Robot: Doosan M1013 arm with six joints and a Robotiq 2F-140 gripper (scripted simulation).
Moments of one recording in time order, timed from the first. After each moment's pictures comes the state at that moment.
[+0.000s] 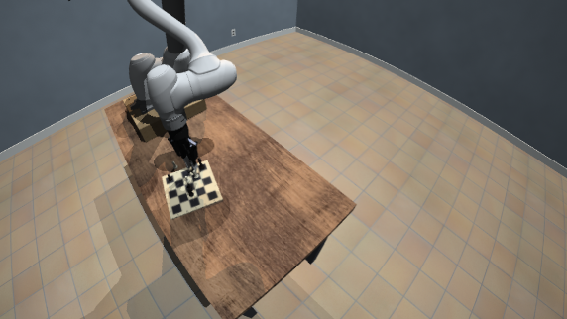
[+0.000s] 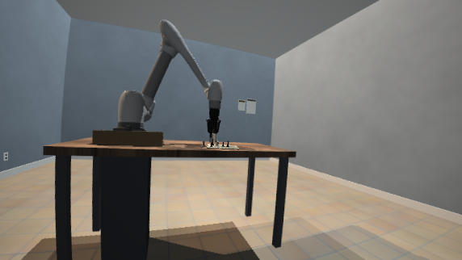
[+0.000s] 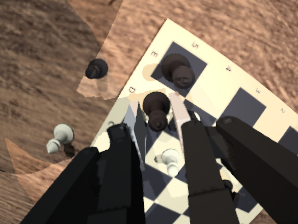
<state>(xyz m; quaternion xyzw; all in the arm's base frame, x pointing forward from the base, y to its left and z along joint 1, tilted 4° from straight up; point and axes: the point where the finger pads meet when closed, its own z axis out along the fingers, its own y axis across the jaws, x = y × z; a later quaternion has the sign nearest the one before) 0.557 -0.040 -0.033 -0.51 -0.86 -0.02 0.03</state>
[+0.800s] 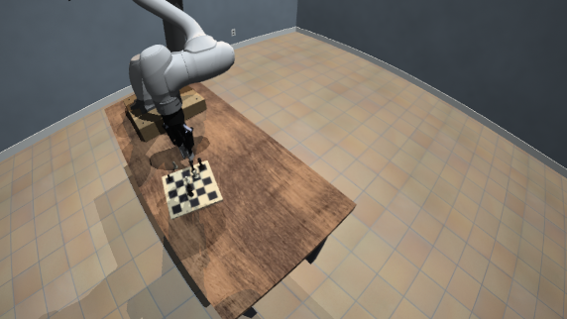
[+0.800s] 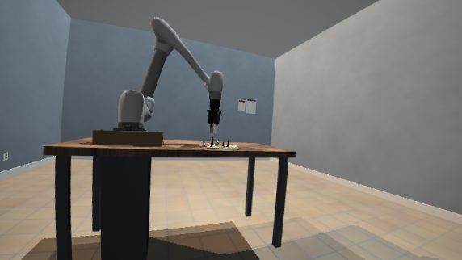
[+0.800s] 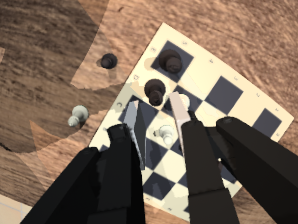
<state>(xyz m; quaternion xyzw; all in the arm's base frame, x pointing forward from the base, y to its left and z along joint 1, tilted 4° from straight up) 0.559 -0.044 0.033 -0.51 -0.86 -0.02 0.02</state>
